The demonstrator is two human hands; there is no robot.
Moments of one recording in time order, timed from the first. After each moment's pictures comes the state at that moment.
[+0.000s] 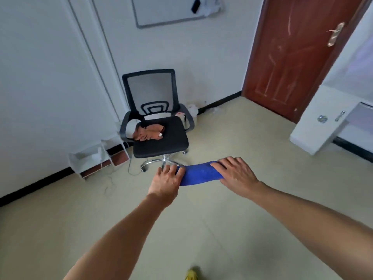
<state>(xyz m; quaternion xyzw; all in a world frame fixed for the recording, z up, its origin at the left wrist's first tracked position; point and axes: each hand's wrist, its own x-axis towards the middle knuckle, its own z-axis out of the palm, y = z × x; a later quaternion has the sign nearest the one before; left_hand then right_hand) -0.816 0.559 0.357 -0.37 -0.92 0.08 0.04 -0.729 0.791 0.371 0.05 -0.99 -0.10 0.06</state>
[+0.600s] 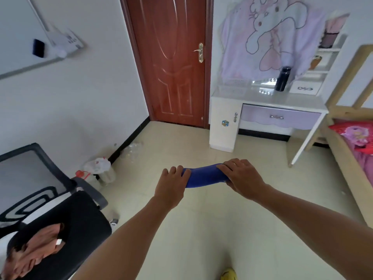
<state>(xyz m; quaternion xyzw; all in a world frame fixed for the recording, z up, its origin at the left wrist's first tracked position) -0.987 0.999 0.392 -0.66 -0.75 0.05 0.09 -0.772 1.141 0.391 -0.25 -0.96 -0.12 0.09</state>
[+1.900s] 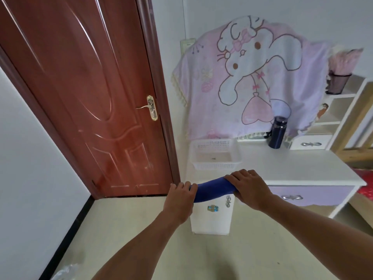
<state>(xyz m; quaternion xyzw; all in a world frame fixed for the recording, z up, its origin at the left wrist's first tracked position) -1.255 1.814 0.399 -0.76 -0.64 0.02 0.09 -1.007 1.886 0.407 -0.40 -0.90 -0.14 0.11</state>
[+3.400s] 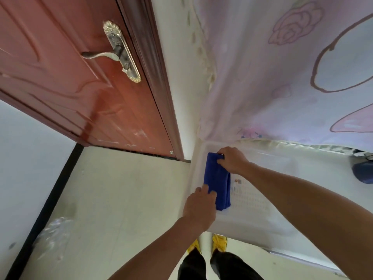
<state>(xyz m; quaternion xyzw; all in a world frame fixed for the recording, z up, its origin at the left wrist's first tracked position) -1.286 2.219 0.256 -0.66 -0.70 0.01 -0.26 -1.193 2.399 0.231 -0.52 -0.79 0.33 -0.09</state>
